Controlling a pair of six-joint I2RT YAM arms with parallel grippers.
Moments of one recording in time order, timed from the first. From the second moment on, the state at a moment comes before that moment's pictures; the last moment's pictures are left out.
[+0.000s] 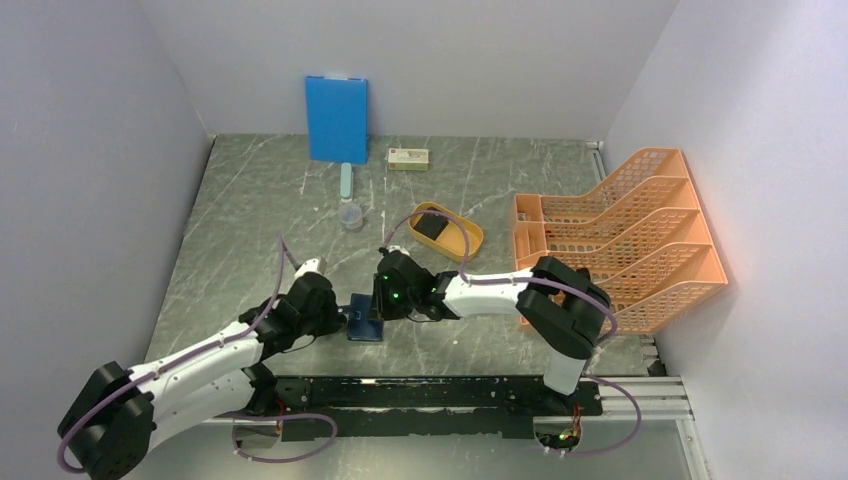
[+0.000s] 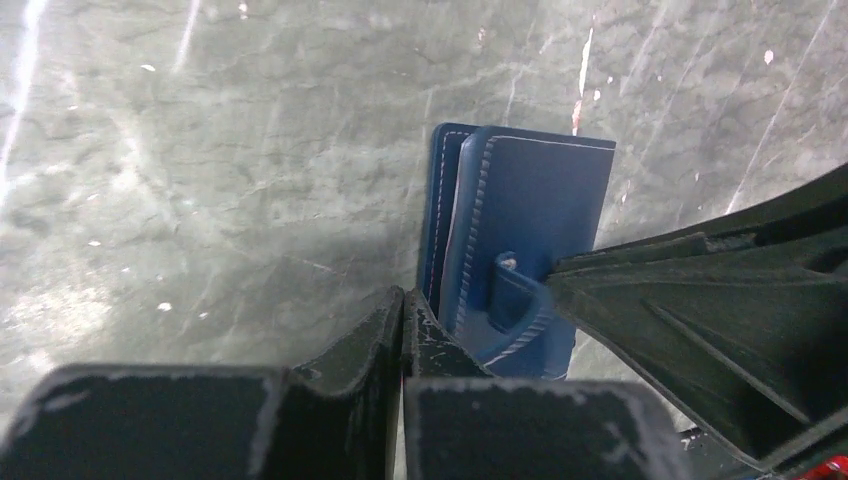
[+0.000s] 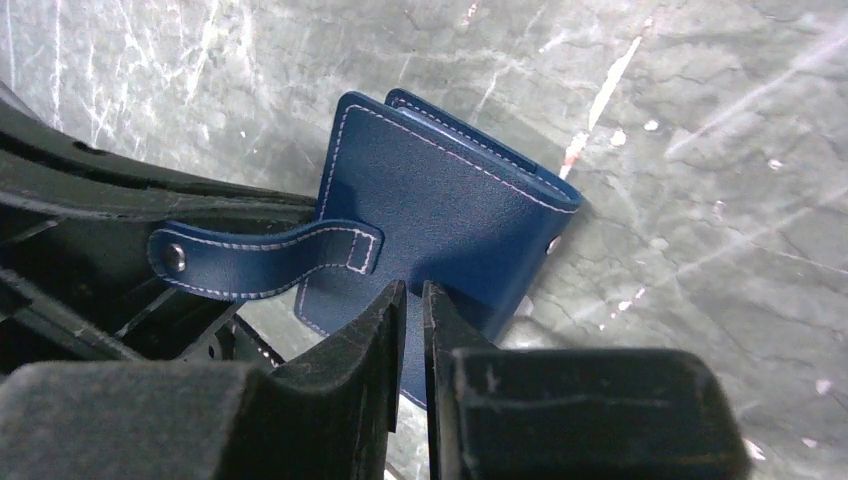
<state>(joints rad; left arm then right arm) -0.71 0.93 0.30 -0.23 -0.13 -0.87 1.05 1.75 0.91 0.06 -0.08 0.83</state>
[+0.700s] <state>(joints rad) -0.72 0.61 0.70 -0.72 -0.26 -0.98 1.07 1.86 1.00 0.08 -0.08 0.83</state>
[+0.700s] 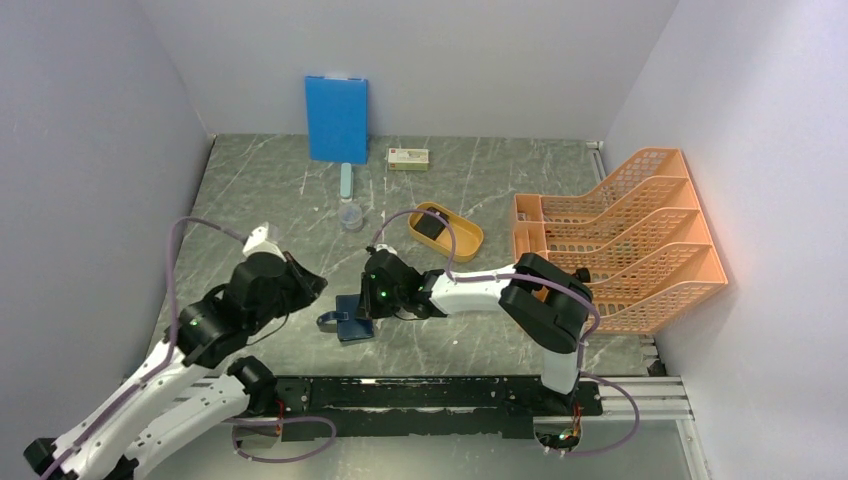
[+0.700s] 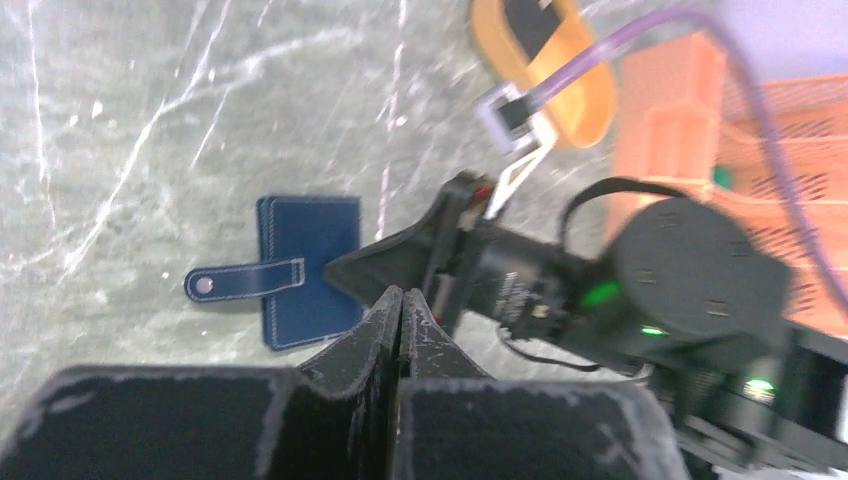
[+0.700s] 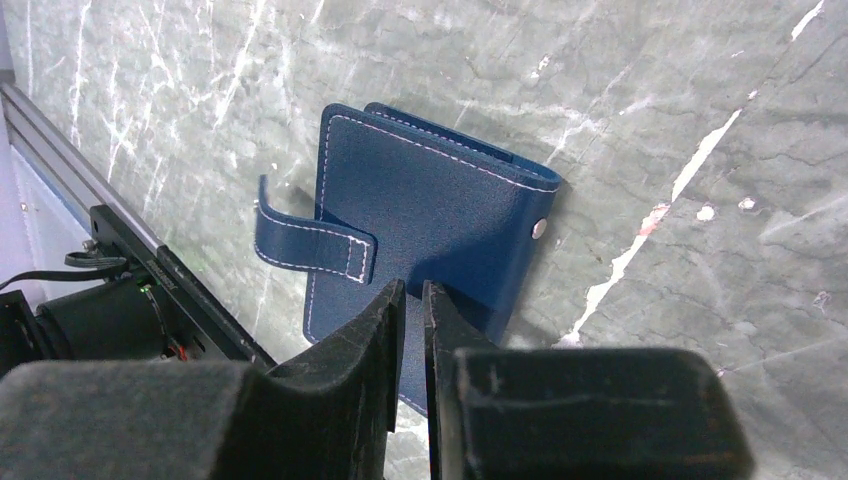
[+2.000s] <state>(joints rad) -0.71 1.01 0.34 -0.16 -0.16 -0.98 1.07 1.72 0.87 0.07 -0.08 0.86</state>
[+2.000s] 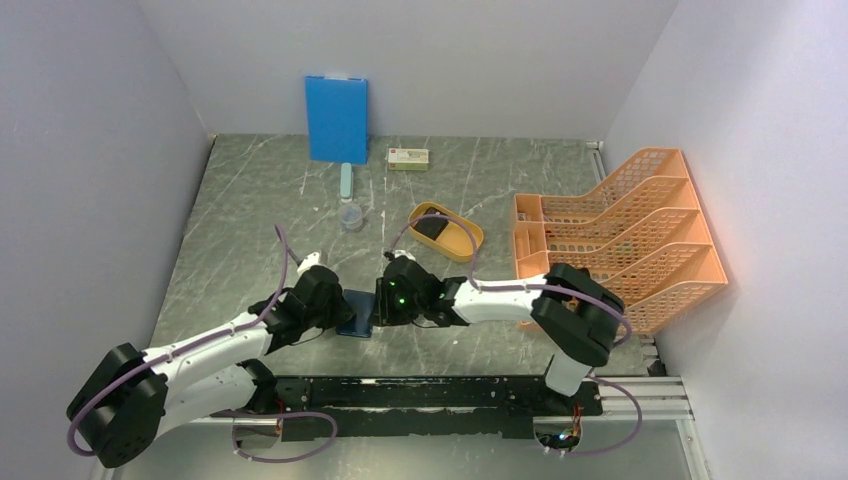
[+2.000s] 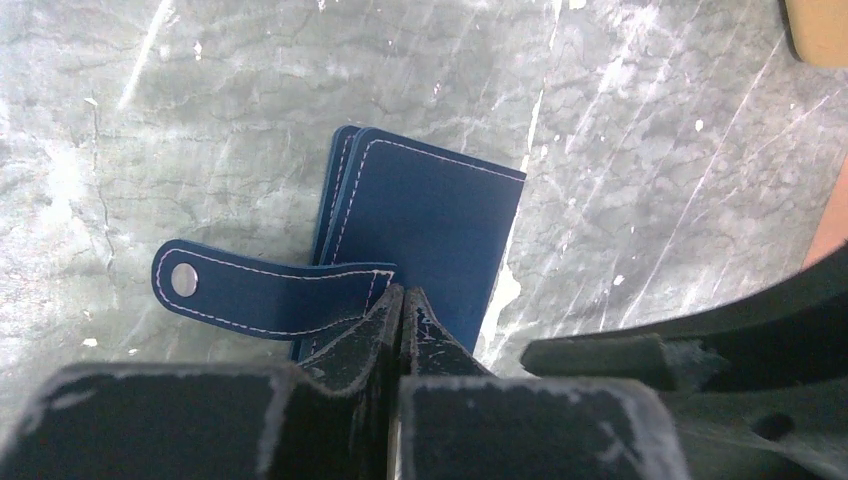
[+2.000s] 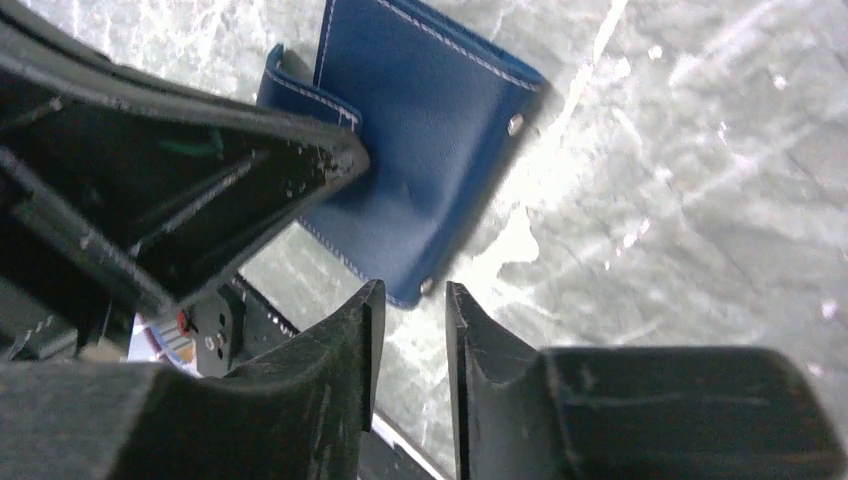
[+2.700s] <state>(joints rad) -0.71 0.93 0.41 -0.35 -0.19 -0.91 1.06 1.58 0.75 0.06 -0.06 0.91</state>
